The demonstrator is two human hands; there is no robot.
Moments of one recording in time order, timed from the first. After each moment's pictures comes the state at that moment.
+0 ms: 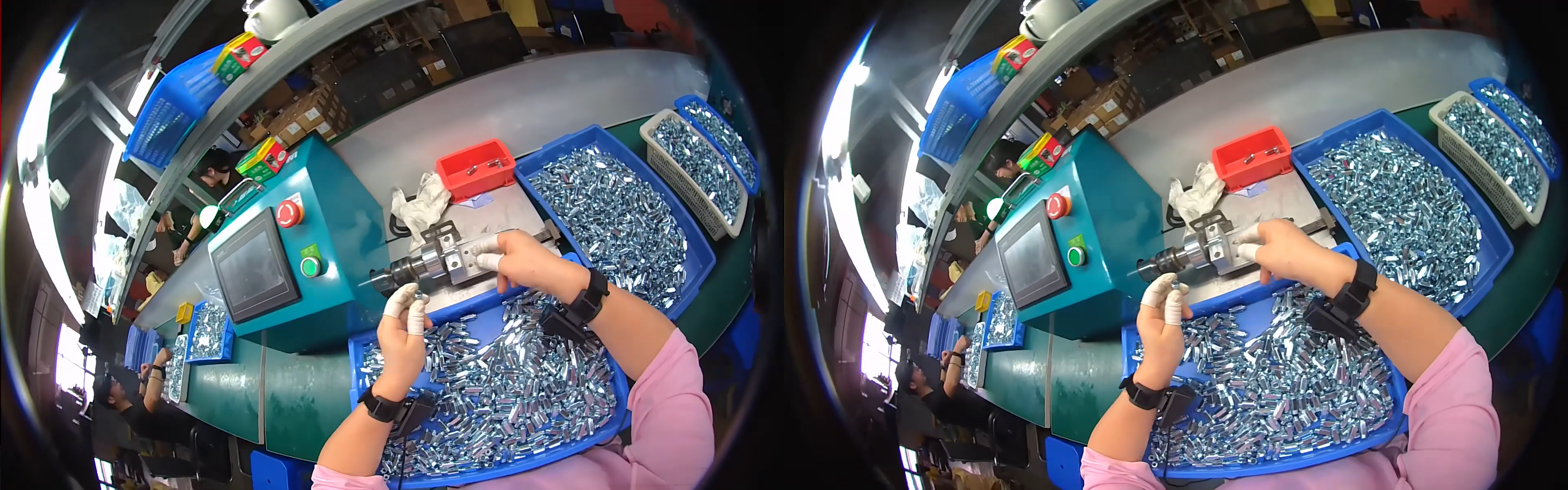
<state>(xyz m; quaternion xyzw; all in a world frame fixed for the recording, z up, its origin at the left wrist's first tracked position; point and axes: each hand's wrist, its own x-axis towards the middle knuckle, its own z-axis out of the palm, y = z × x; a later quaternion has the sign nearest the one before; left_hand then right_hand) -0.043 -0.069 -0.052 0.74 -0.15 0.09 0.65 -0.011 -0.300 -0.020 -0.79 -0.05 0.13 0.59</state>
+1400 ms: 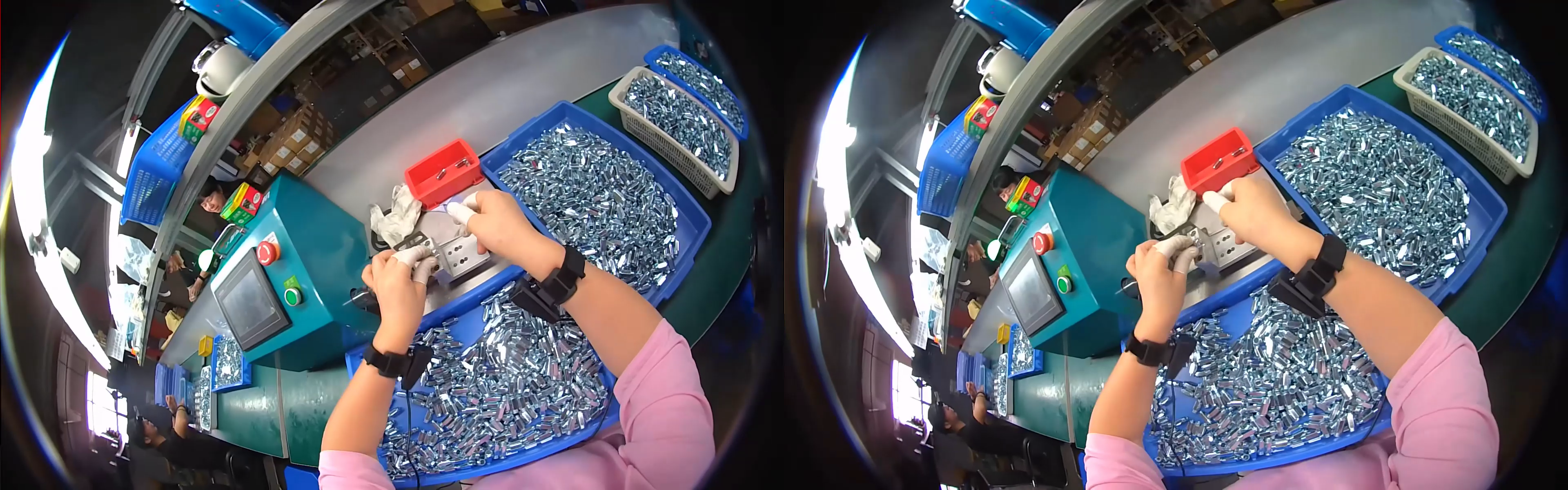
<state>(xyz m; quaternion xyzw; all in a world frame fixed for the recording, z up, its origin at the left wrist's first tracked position) 0.008 -0.131 -0.012 0.87 -0.31 0.32 0.19 -0.002 -0.325 0.007 -0.75 0.05 -0.07 0.66</state>
